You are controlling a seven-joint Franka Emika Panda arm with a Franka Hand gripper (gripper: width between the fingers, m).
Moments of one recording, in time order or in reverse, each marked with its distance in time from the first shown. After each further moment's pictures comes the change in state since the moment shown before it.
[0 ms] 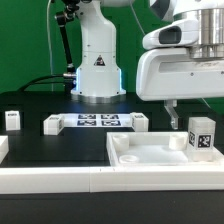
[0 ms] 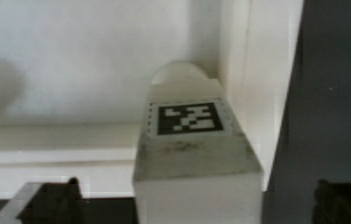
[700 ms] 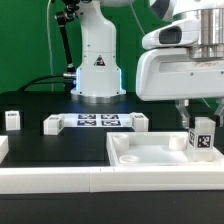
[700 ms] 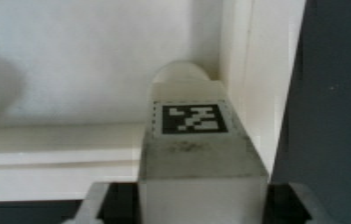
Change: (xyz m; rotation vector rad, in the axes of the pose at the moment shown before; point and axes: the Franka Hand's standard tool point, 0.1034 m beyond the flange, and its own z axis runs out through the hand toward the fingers) arm 0.000 0.004 0.000 0.000 0.000 0.044
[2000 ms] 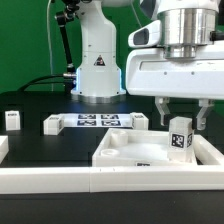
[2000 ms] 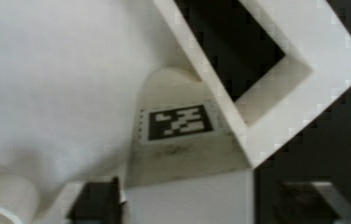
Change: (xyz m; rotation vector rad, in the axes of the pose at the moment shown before) arm -0.002 0.025 -0.002 -0.048 0.026 0.771
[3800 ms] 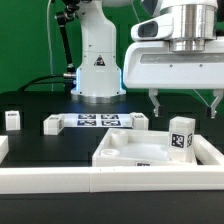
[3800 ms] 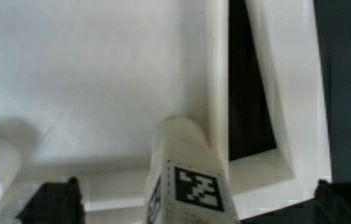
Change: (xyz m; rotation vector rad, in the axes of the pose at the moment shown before) arm -0.030 0.015 -0.011 0.016 0.014 -0.471
